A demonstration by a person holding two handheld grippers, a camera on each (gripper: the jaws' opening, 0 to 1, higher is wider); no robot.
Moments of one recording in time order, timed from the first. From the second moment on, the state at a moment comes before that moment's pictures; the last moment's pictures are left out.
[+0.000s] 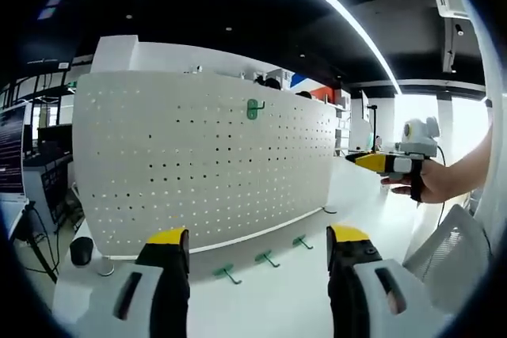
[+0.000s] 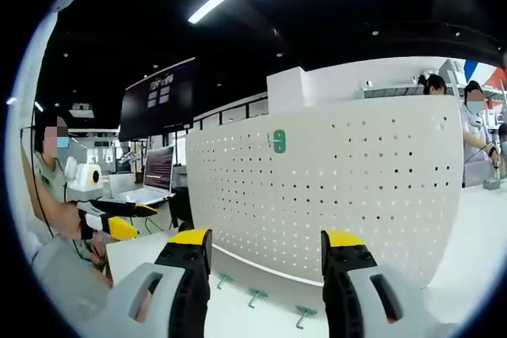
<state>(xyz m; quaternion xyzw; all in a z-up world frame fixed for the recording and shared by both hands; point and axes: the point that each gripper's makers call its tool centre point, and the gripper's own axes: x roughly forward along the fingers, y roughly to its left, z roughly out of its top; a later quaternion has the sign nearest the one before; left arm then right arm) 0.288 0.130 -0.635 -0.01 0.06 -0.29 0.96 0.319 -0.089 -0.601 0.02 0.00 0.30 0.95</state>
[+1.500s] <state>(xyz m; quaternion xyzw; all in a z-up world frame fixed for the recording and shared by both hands) 0.302 0.129 -0.670 0.05 0.15 -0.34 0.93 0.291 -0.103 -0.619 0.03 0.01 0.29 0.96</state>
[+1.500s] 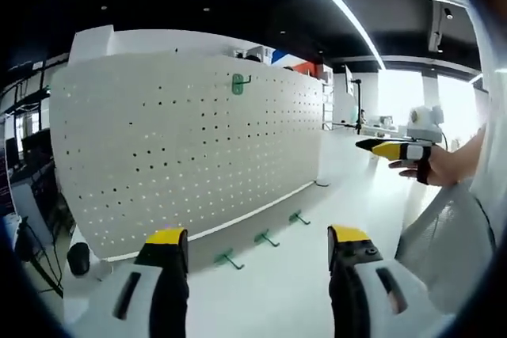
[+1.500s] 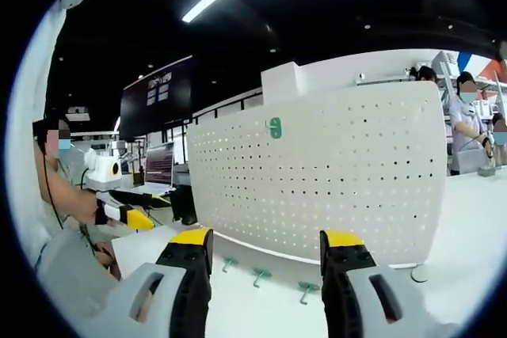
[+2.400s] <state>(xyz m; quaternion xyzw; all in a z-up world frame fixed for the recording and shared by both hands) 0.325 0.138 -0.748 0.17 0.27 -0.40 0.86 0.288 -0.106 -0.617 0.05 0.01 0.29 0.96</state>
